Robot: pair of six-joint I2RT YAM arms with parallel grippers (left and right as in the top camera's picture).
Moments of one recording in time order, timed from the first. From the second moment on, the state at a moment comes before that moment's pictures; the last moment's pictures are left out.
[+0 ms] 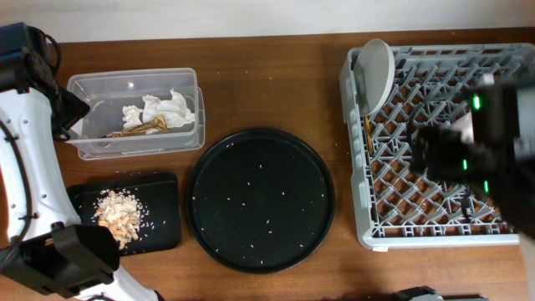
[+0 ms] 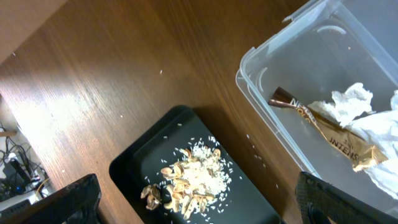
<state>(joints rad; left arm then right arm) 0.30 1.87 2.09 -1.55 -0.40 -0.61 0.17 1.25 1.92 -1.68 0.22 0.36</state>
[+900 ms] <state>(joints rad) 0.30 1.87 2.09 -1.55 -0.40 -0.61 0.17 0.92 1.57 -1.67 0.08 0.37</state>
